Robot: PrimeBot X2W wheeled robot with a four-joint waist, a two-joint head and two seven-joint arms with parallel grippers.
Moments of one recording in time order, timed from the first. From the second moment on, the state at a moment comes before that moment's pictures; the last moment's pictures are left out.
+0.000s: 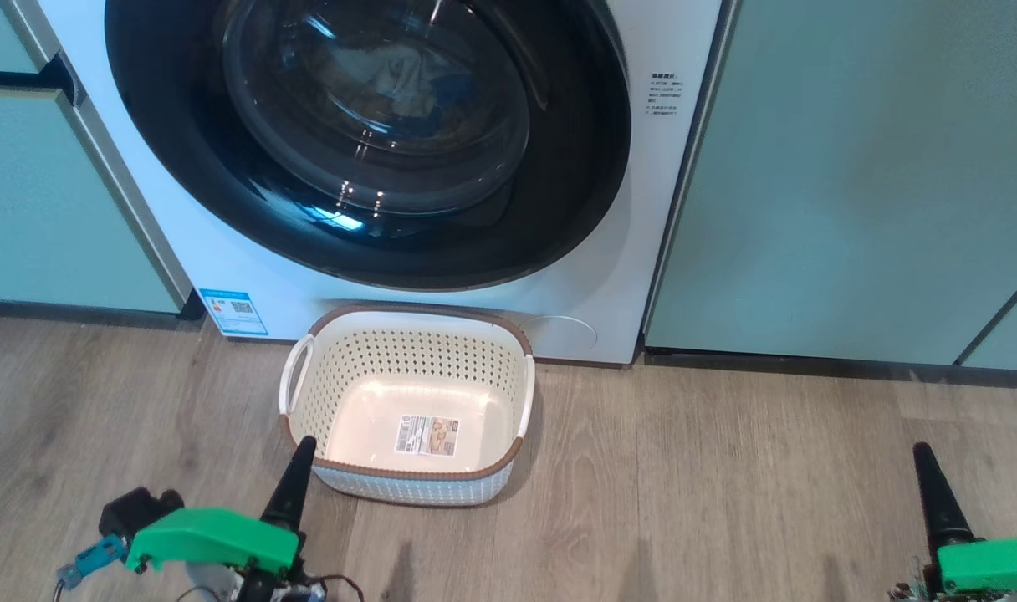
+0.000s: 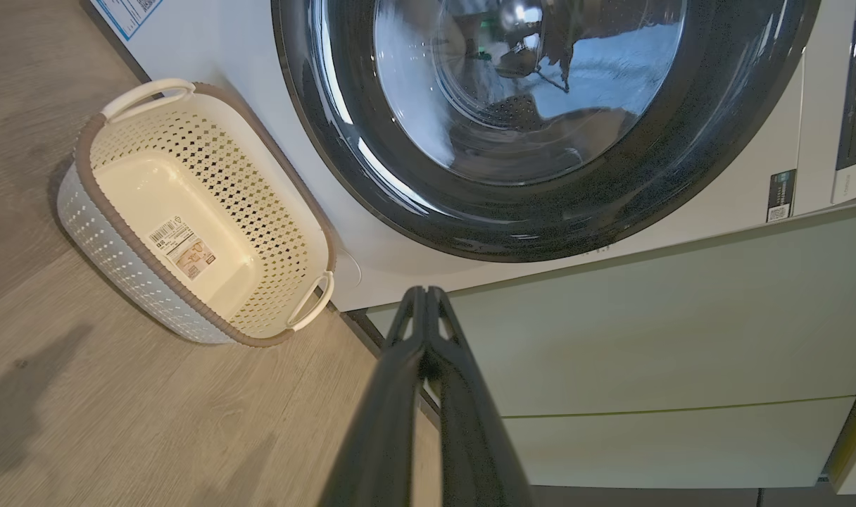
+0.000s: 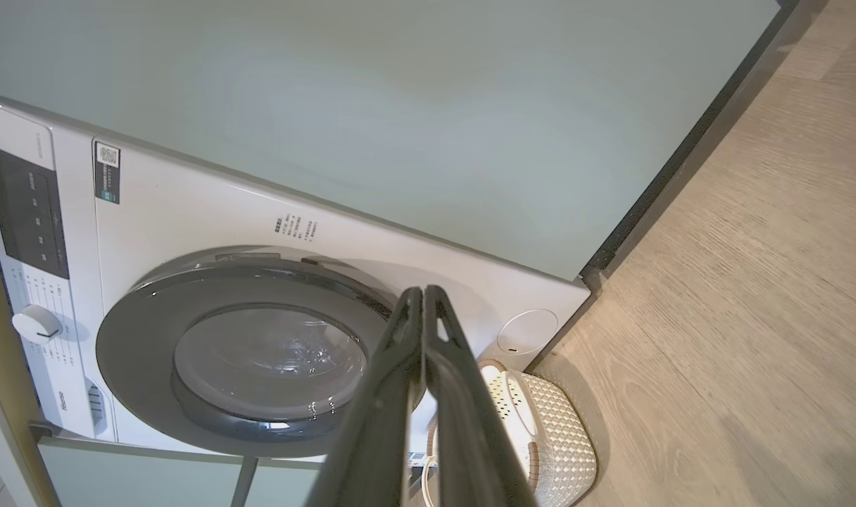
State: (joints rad) left arm 0.03 0.06 0.02 0.21 -1.20 -0.08 0.01; right arm 0.03 -0.06 -0.02 0.22 1.23 0.13 -0.03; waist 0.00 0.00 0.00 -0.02
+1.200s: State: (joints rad) left arm -0.05 0.05 0.07 0.27 -1.57 -0.12 0.10; right arm -0.04 -0.06 -0.09 0.27 1.60 0.13 0.07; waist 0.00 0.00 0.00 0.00
